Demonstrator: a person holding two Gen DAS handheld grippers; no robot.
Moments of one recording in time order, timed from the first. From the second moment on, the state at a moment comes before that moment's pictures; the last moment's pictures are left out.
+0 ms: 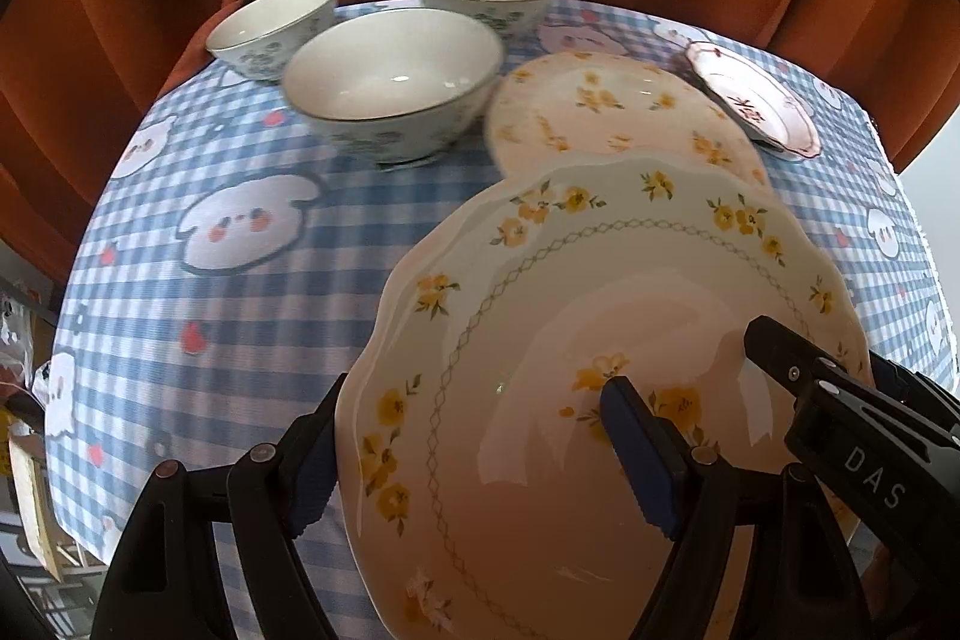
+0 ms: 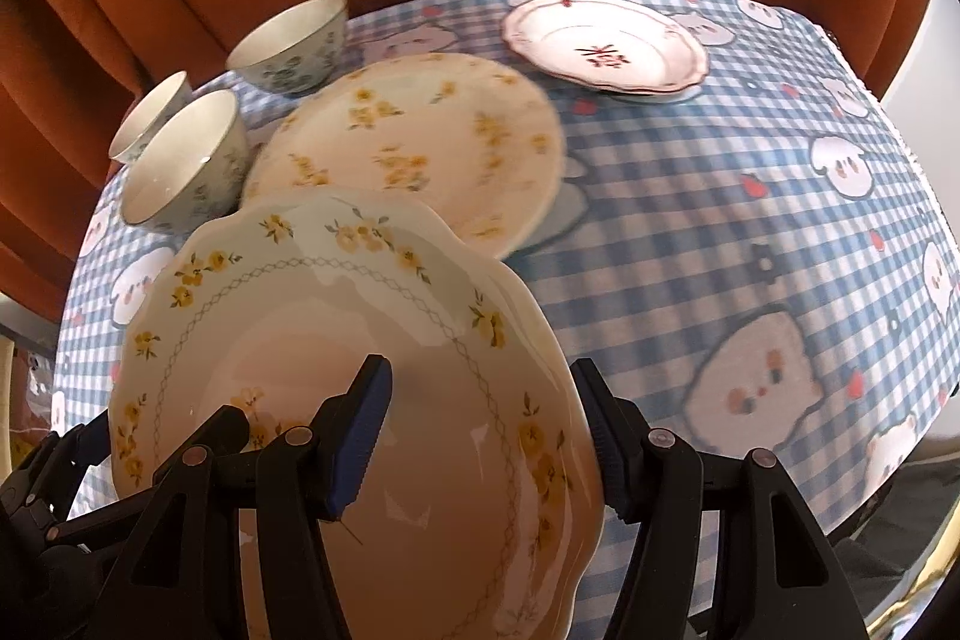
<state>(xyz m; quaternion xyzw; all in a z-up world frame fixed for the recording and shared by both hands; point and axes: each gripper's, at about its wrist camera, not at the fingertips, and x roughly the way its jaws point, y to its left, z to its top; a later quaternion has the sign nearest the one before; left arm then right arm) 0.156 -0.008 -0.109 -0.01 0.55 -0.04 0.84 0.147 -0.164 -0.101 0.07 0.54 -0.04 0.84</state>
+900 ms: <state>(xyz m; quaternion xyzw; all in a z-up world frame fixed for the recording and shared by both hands) 0.165 0.075 -0.148 0.02 0.59 -0.03 0.81 0.157 -0.076 -0.147 0.10 0.58 -0.04 0.80</state>
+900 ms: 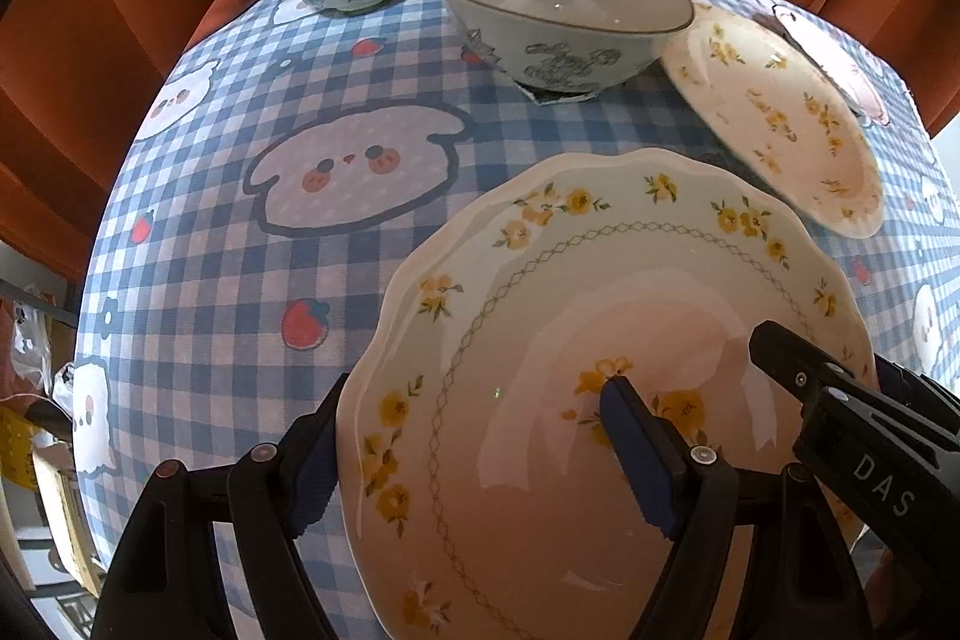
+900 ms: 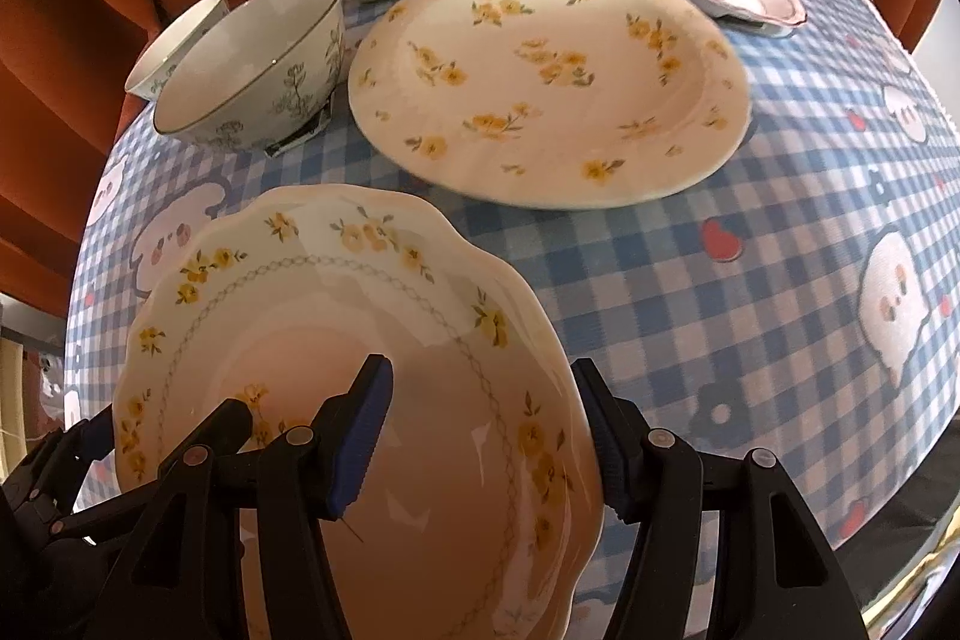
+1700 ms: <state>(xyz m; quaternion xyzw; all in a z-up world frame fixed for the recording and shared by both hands) 0.156 0.083 -0.130 0.02 0.57 -0.04 0.82 0.154 -0.052 -0.123 0.08 0.56 -0.02 0.82</state>
